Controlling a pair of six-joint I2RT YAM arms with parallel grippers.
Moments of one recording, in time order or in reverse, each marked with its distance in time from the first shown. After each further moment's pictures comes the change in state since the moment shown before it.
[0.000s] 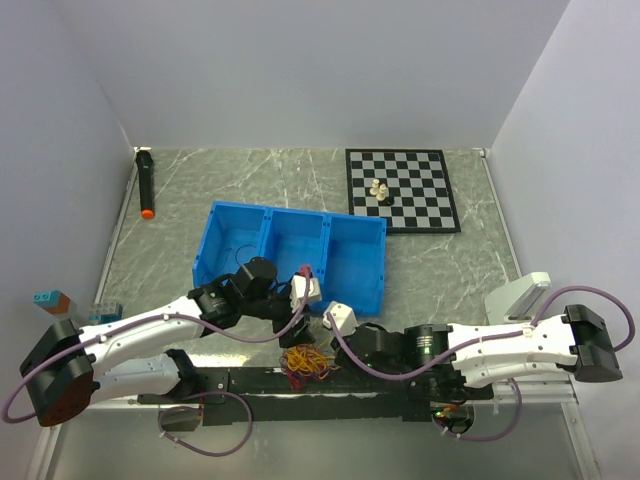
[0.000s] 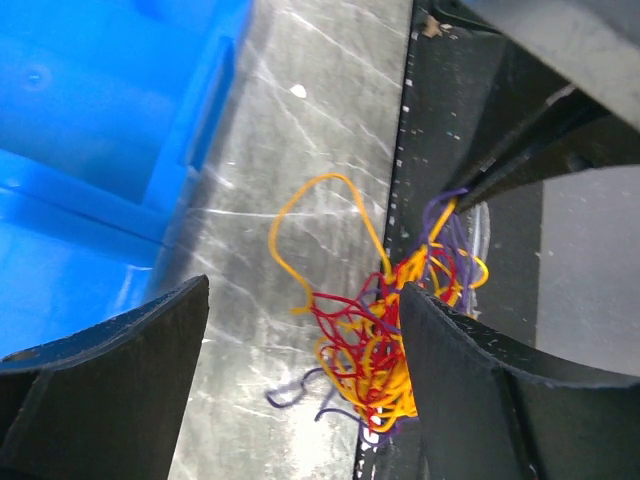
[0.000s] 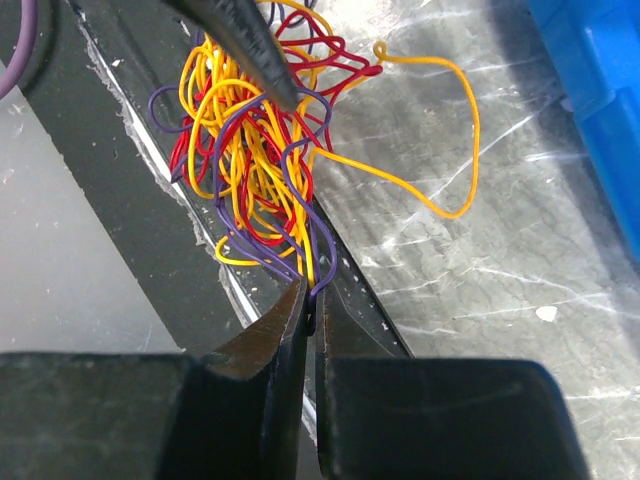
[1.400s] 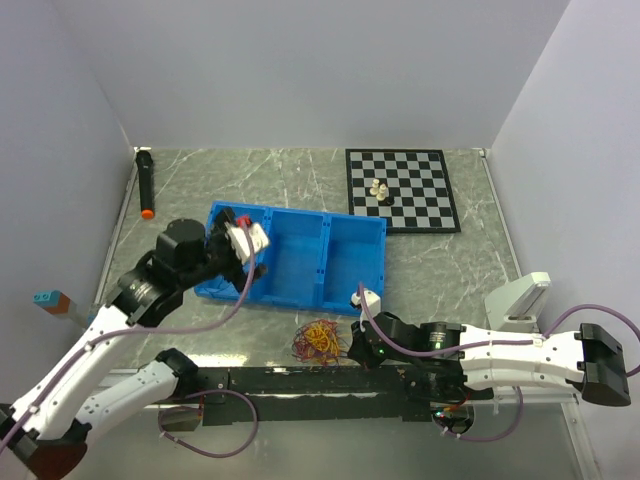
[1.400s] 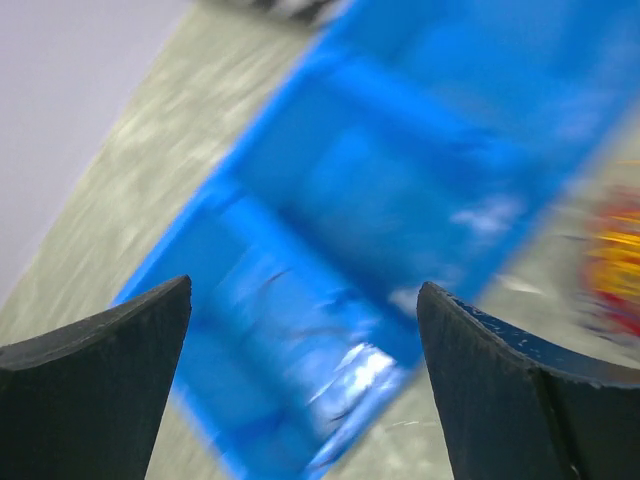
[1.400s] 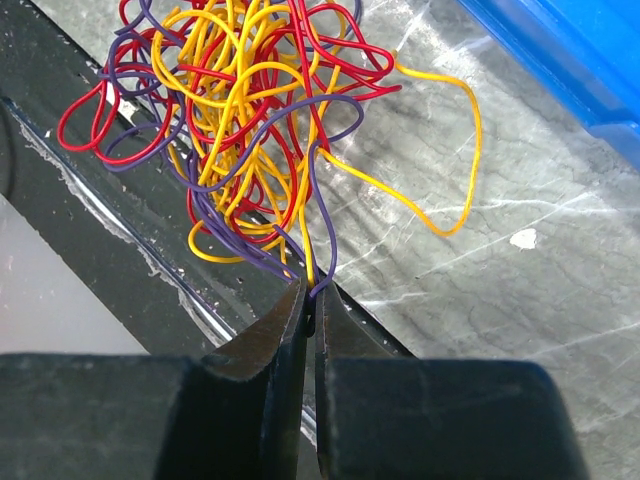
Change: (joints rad) left arm 0.335 -0.248 0.363 -0.417 -0.368 0.343; right arm -0.180 -0.132 -0.158 0.006 -0.060 0.254
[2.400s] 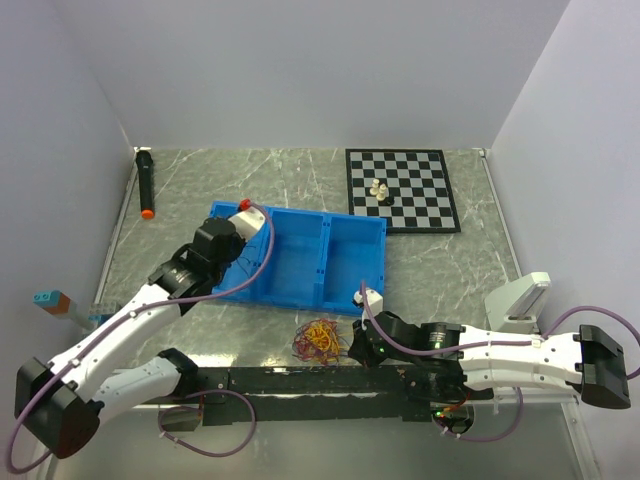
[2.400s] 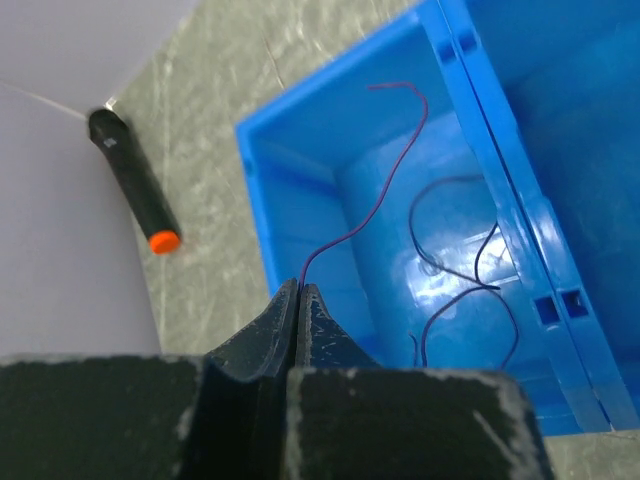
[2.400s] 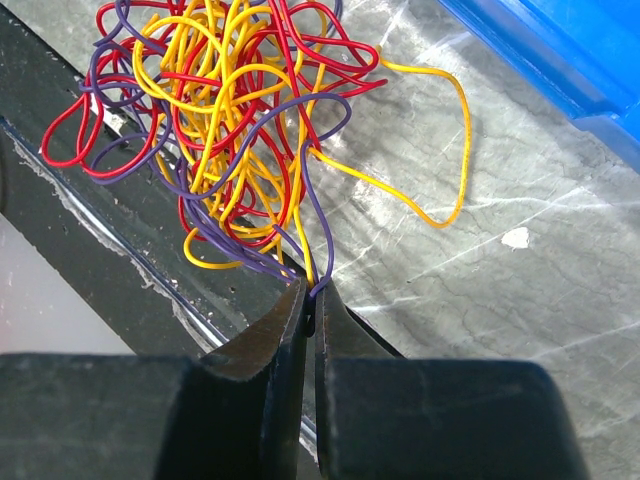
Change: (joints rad) left arm 0.003 0.133 -0.161 0.214 -0.603 -0.085; right arm -0.022 -0.001 -0.026 0.027 -0.003 0.030
